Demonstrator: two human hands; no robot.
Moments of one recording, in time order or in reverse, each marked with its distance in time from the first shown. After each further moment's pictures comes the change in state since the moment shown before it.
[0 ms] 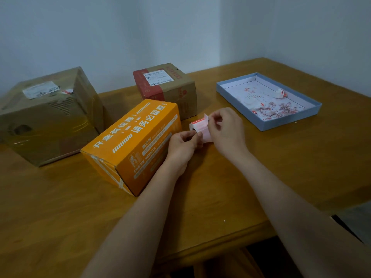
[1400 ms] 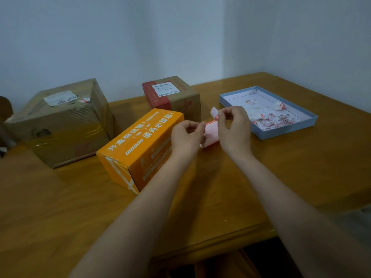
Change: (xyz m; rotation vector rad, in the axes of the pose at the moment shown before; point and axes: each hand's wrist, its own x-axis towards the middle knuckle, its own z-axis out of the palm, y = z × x) left_hand -0.021 0.054 0.002 0.118 0.205 0.145; right_hand 0.000 -0.025 -0.021 0.212 0.196 0.003
